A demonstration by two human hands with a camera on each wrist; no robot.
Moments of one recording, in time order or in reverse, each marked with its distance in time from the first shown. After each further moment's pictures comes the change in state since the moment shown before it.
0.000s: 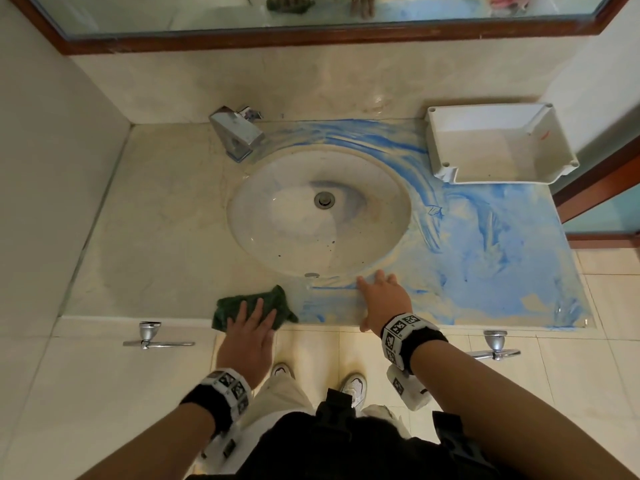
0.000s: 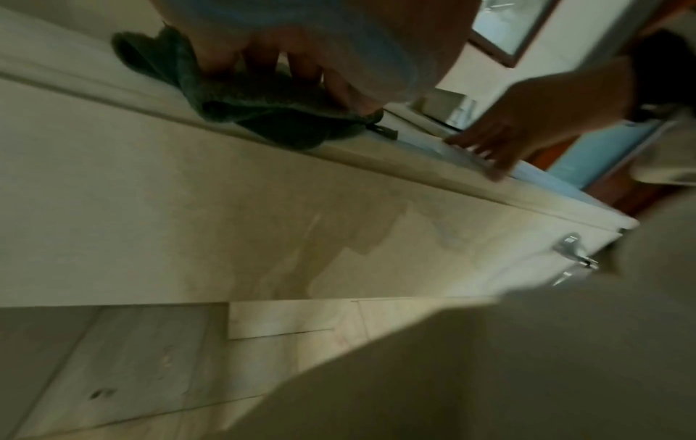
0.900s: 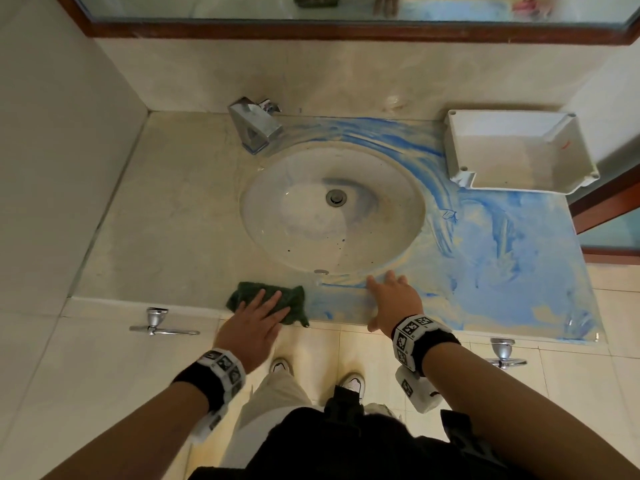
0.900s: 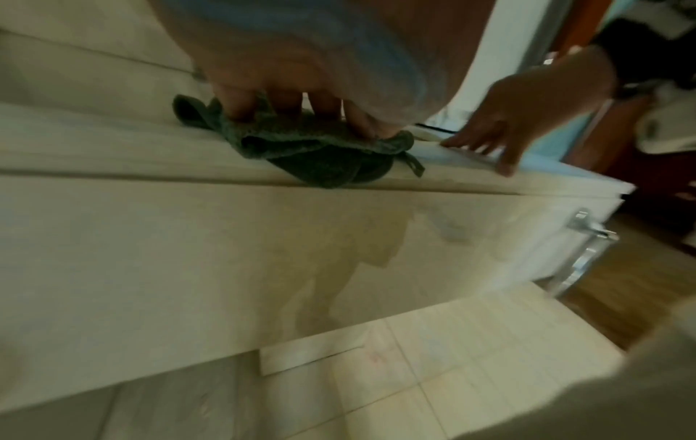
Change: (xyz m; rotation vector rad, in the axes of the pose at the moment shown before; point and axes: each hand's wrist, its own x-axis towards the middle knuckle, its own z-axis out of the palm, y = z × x) left_hand 0.007 -0.019 -0.013 0.116 -0.056 0.164; right_hand 0.001 0.001 0.001 -0.027 0.011 0.000
